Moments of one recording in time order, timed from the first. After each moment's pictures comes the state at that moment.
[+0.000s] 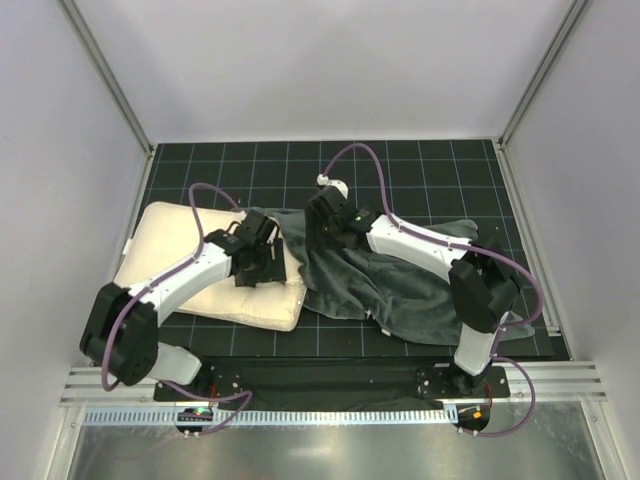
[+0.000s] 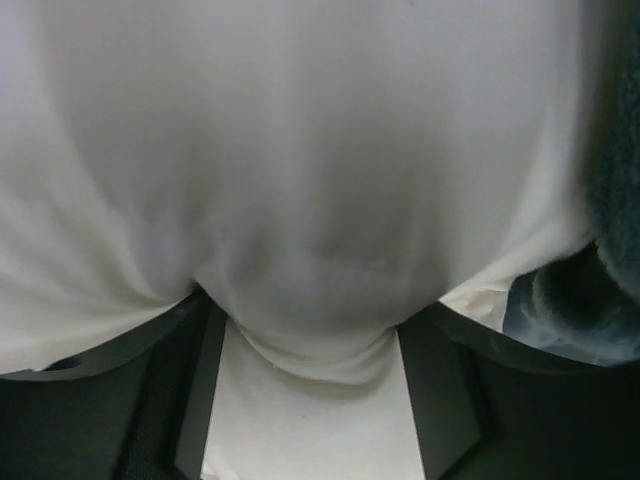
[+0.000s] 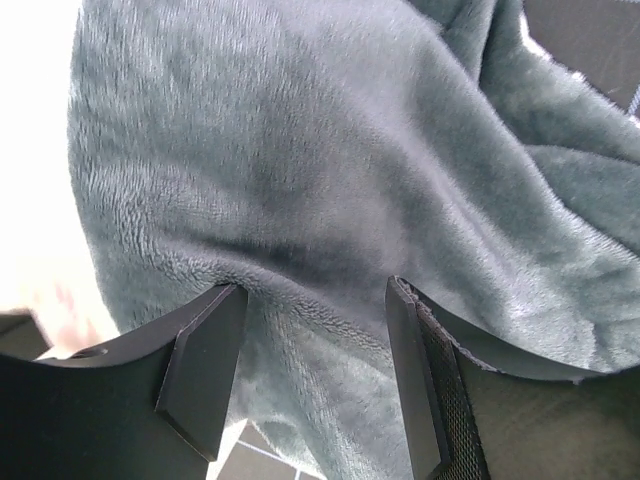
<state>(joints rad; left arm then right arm) -0.55 1.39 0.91 -0.68 -0.06 -0.63 0.80 1.80 1.37 -0.44 0.17 0.62</state>
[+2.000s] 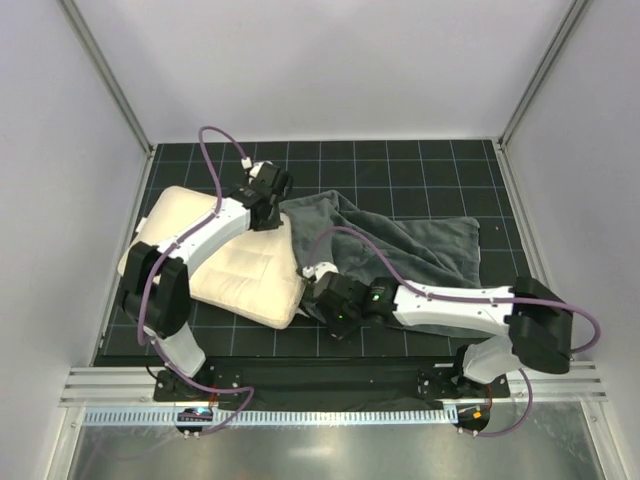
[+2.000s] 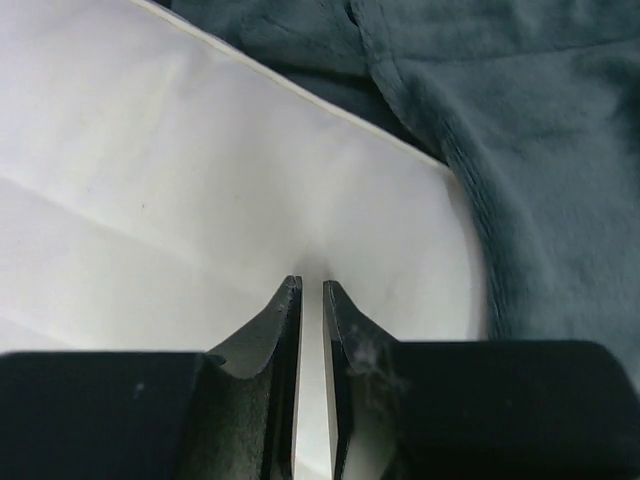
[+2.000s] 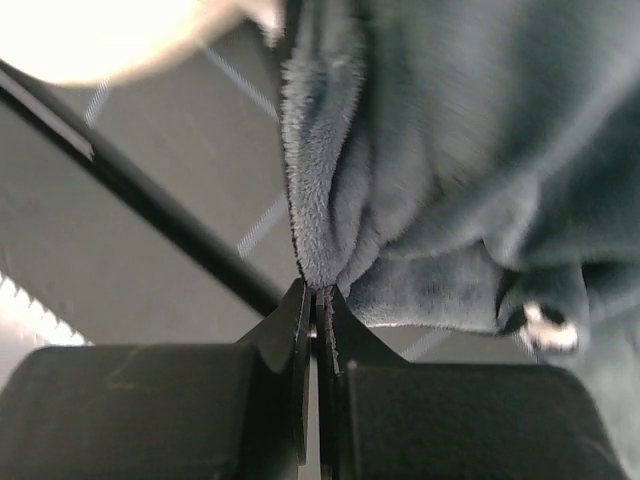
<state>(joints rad) -0.50 1.71 1.35 -0.66 -0.36 -0.53 1.17 1.47 0.94 -0.49 0.08 0.50</state>
